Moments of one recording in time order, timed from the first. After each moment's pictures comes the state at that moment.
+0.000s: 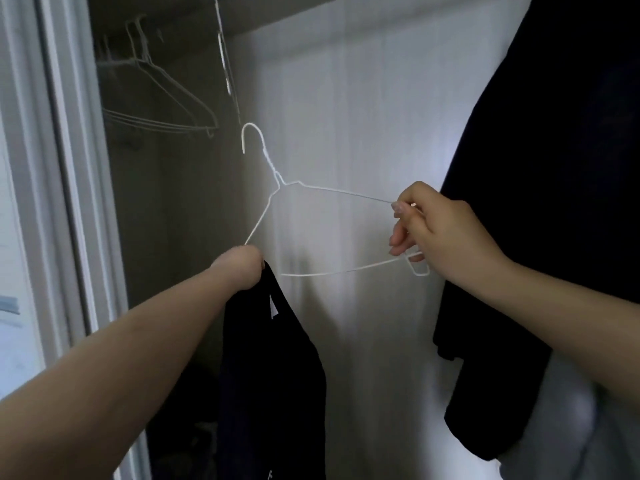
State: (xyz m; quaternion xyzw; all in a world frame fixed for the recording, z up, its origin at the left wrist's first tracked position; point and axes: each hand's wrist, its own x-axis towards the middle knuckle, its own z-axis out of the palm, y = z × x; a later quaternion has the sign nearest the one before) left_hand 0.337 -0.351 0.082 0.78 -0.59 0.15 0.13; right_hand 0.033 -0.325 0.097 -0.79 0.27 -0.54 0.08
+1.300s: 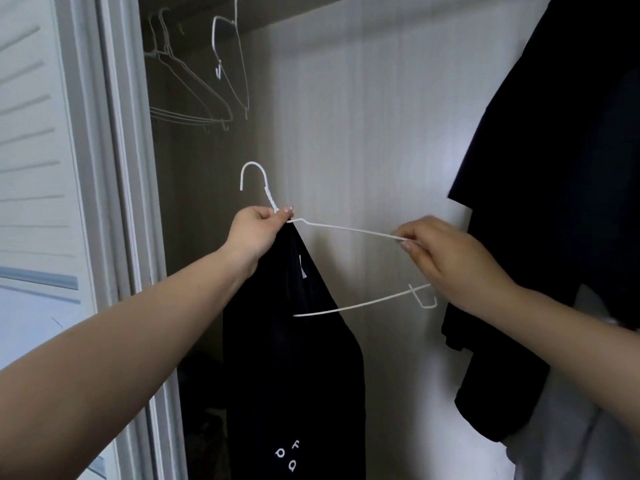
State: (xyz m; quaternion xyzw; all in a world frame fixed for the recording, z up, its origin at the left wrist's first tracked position) left_hand 0.319 -0.304 0.087 0.53 -0.51 -0.14 0.67; right_hand 0.038 -0.312 0.056 -0.84 0.27 -0.46 -0.11
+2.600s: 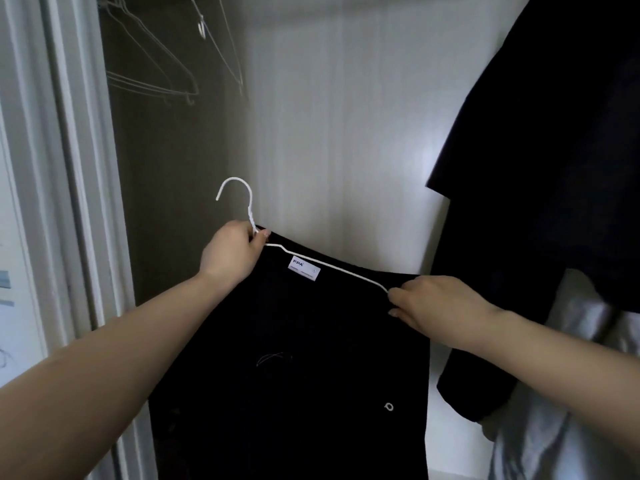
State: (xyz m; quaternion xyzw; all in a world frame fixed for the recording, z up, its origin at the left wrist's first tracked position) left_hand 0.354 -0.330 0.047 0.65 -0.60 0.14 0.45; right_hand 0.047 -0.340 0.005 -0.87 0.37 -0.08 -0.32
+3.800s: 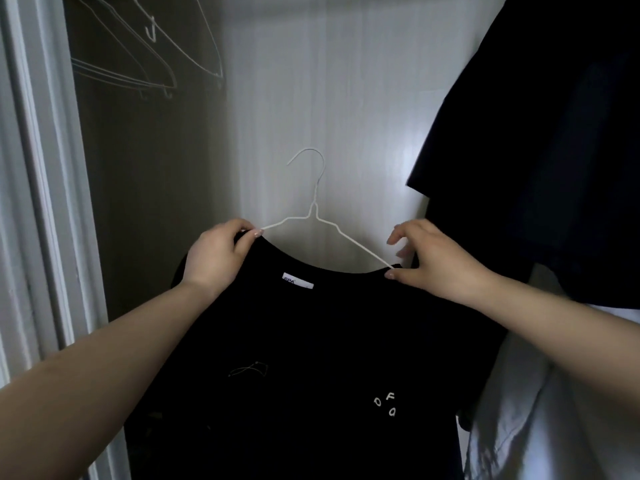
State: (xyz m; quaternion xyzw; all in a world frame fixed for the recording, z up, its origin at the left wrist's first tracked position) left_hand 0.352 -0.339 0.028 0.56 -0.64 0.15 0.50; right_hand 0.020 -0.341 0.041 -0.84 0.41 -0.36 -0.02
